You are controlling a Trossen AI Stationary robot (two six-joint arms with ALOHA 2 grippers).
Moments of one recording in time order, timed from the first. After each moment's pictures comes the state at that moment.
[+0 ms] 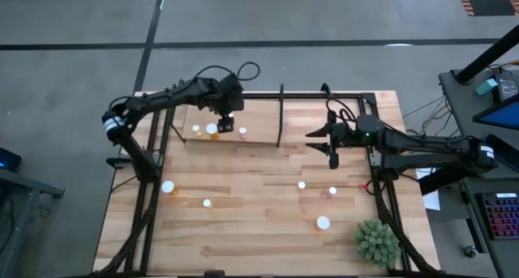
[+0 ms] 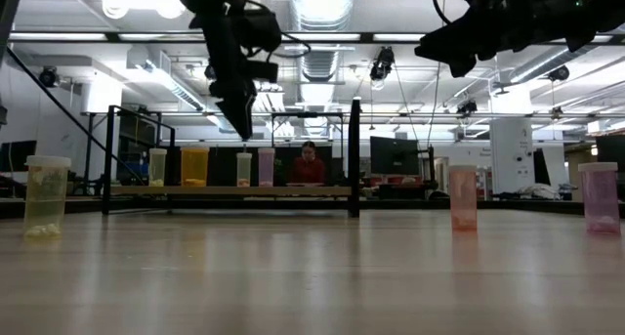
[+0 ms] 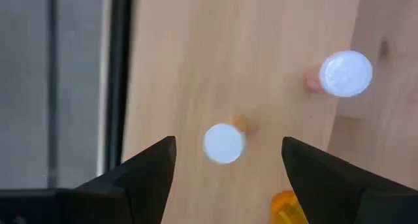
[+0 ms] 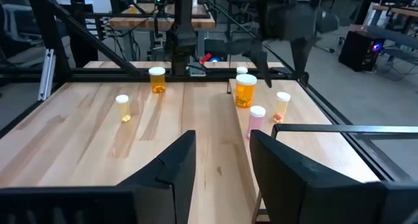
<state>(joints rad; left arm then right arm) 0.52 1.64 1.40 -0.92 -0.11 0.47 -0.26 0.83 0.45 0.22 -0.24 -0.08</state>
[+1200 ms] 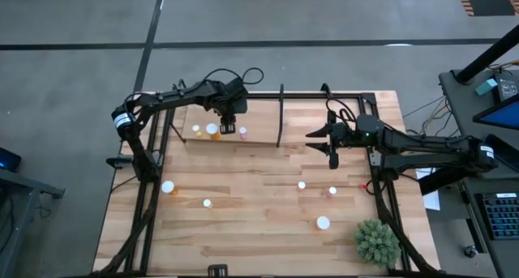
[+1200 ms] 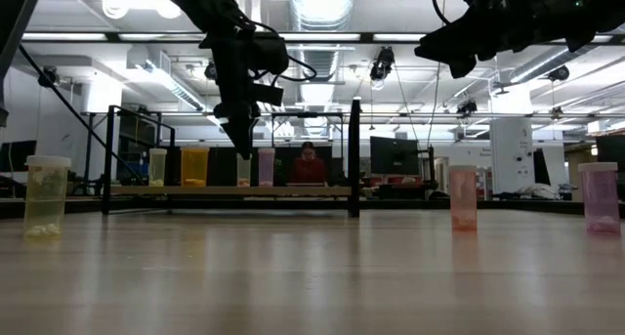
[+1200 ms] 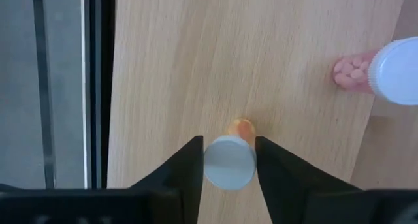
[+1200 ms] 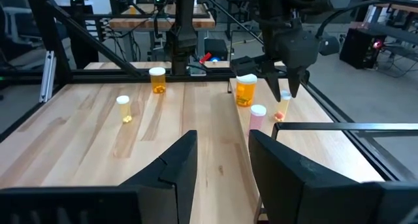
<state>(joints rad) 0.54 1.73 1.39 -0.88 -0.14 0.48 -0.26 0.83 0.45 0.22 -0.24 -0.06</state>
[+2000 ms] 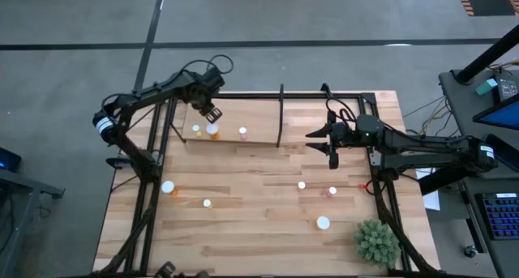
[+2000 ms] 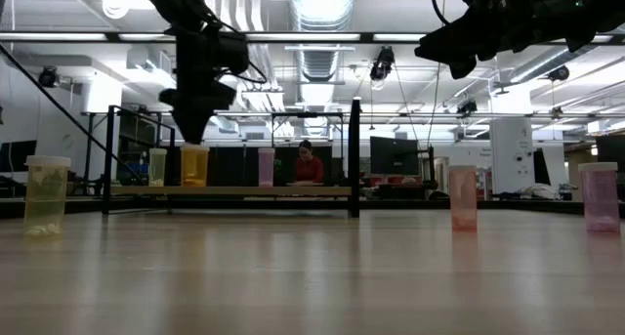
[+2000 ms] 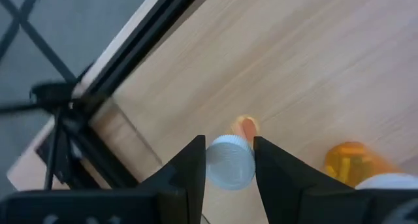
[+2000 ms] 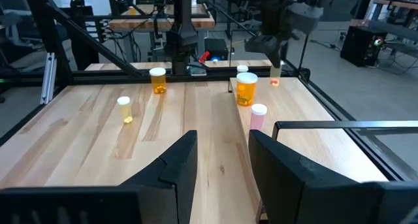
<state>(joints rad) 0.71 1.55 1.29 -1.08 -0.27 -0.09 -0.26 0.83 0.45 0.22 -0.24 -0.05</state>
